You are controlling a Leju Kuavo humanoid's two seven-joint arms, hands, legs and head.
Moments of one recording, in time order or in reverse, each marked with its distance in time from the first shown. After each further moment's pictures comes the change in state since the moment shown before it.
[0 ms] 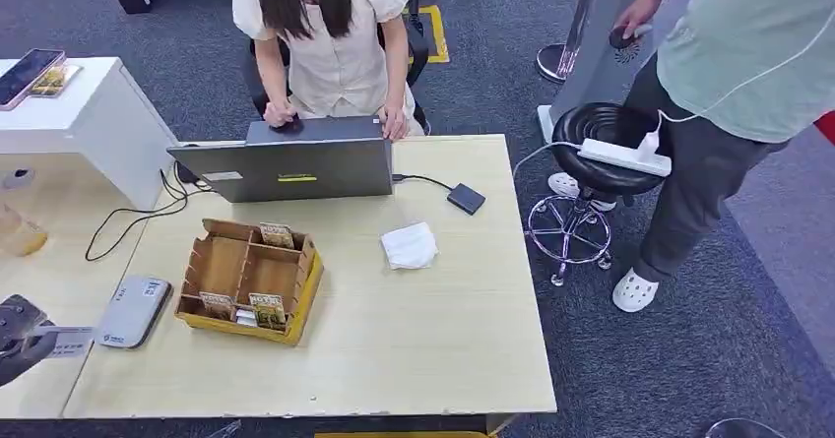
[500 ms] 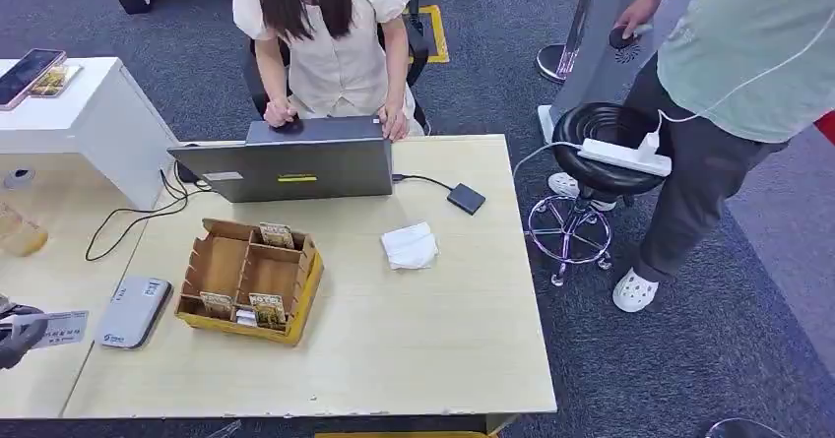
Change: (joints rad) left arm 0.019 -0.012 0.057 -0.036 0.225 -0.035 0.048; right arm -0.002 0.000 0.002 0.002 0.005 0.000 -0.005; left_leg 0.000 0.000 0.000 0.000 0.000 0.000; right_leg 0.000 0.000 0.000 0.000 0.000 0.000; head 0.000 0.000
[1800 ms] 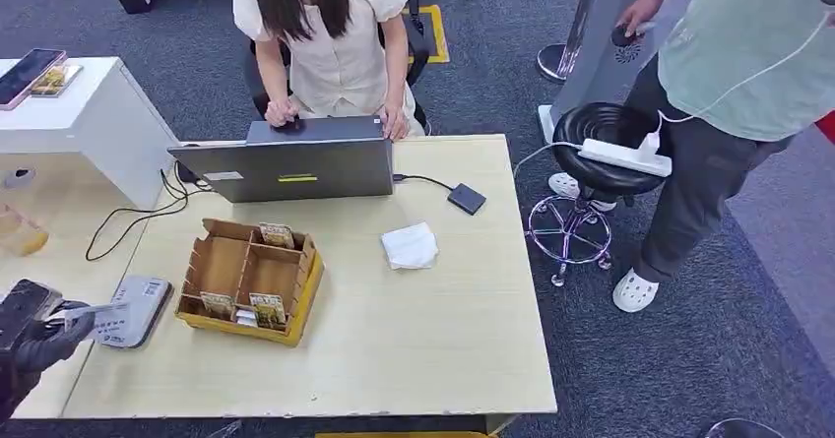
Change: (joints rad) left arm -0.092 -0.138 -0.102 0.031 -0.077 0.138 -0.031; right arm -0.009 0.000 0.009 0.001 0.015 0.002 0.015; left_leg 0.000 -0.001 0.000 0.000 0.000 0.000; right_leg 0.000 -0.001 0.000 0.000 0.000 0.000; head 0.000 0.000
